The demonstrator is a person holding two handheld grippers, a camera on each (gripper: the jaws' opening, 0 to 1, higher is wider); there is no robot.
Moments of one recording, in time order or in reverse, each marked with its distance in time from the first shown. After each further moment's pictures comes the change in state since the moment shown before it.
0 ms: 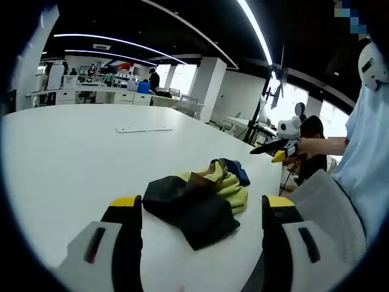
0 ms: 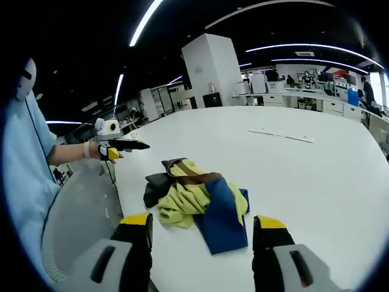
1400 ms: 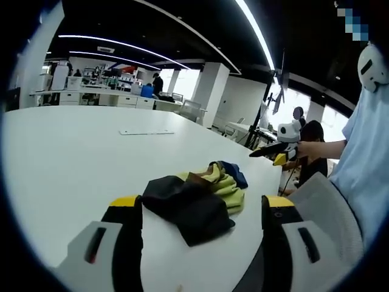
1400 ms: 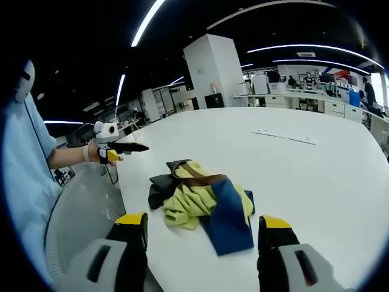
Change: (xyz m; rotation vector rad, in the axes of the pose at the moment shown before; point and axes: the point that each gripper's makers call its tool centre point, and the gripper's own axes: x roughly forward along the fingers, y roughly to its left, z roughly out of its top) left arm -0.014 -0.005 -0.002 -0.013 -0.037 0.019; right arm 0.000 0.012 0.003 -0.006 -0.005 0.012
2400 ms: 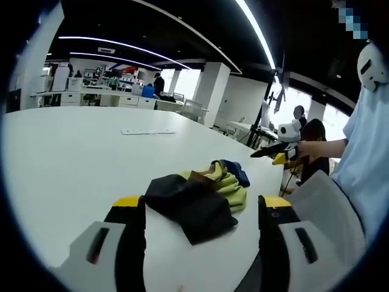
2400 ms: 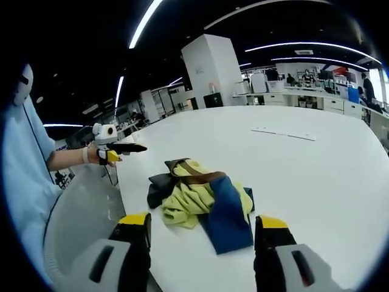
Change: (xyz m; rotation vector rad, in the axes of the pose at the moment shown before) left arm 0.000 0.003 -0.001 0.012 0.006 0.010; right arm 0.003 -0.004 -0.005 0.015 0.007 0.000
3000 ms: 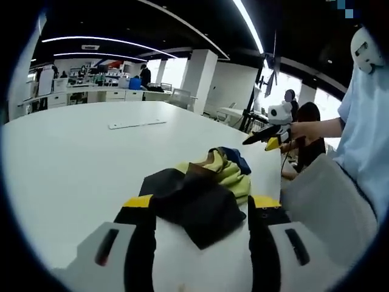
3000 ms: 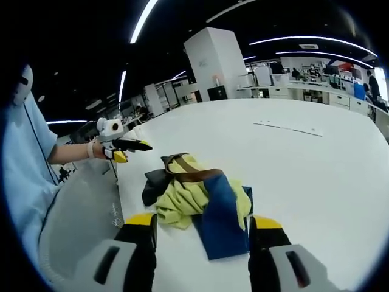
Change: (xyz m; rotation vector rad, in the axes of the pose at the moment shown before) left arm 0.037 0.014 -0.017 0.068 0.093 -0.071; right arm 0.023 -0.018 0.000 0.005 0.062 0.045
